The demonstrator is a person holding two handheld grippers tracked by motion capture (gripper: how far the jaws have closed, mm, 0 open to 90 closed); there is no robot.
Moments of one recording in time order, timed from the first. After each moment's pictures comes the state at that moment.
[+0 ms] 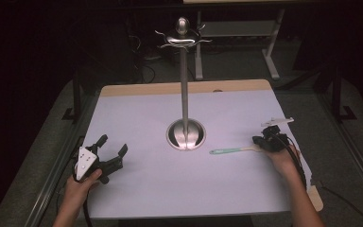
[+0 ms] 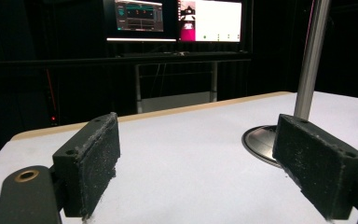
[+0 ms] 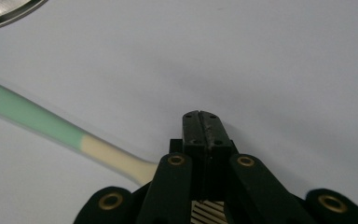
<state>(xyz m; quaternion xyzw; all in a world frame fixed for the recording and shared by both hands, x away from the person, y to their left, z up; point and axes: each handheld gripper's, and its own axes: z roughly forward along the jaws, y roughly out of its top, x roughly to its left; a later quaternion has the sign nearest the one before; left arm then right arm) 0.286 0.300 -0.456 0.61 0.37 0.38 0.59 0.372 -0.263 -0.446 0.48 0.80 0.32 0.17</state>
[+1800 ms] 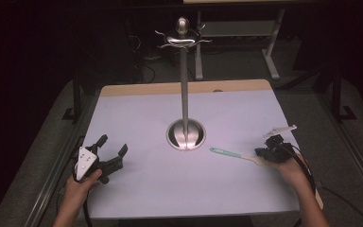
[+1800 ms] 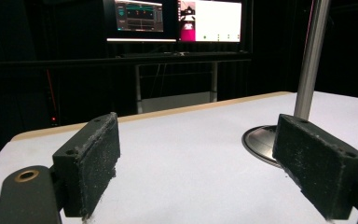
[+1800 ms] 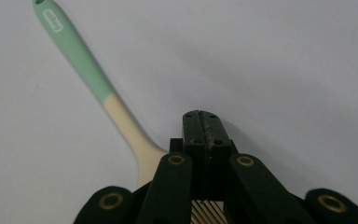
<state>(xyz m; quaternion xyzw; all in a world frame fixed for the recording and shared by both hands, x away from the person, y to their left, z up) 0.286 0.300 -0.456 0.61 0.37 0.38 0.59 0.335 -0.264 -0.438 0.47 0.83 0.29 0.12</state>
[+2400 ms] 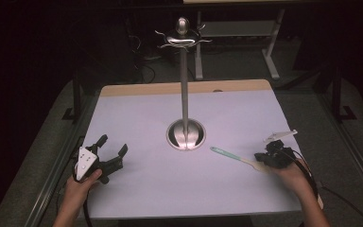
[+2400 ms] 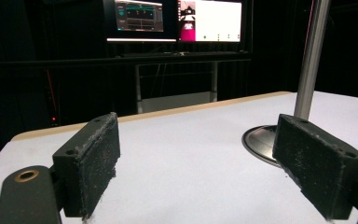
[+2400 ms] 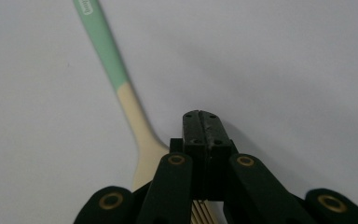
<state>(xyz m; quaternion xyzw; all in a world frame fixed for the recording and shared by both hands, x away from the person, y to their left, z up) 0.286 0.300 -0.456 0.61 0.37 0.38 0.59 0.320 -0.261 -0.438 0.45 0.84 0.29 0.11</state>
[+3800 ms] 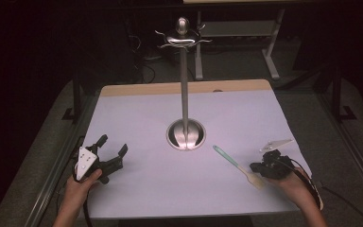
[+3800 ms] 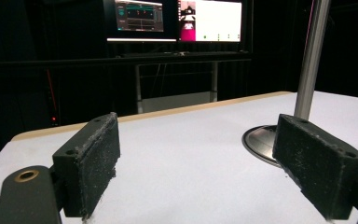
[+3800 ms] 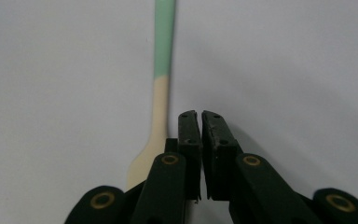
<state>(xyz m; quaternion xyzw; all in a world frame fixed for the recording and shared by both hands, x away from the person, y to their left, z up) 0.286 0.300 -0.456 0.61 0.37 0.38 0.59 0.289 -0.243 -0.428 0.42 0.85 0.30 0.08</state>
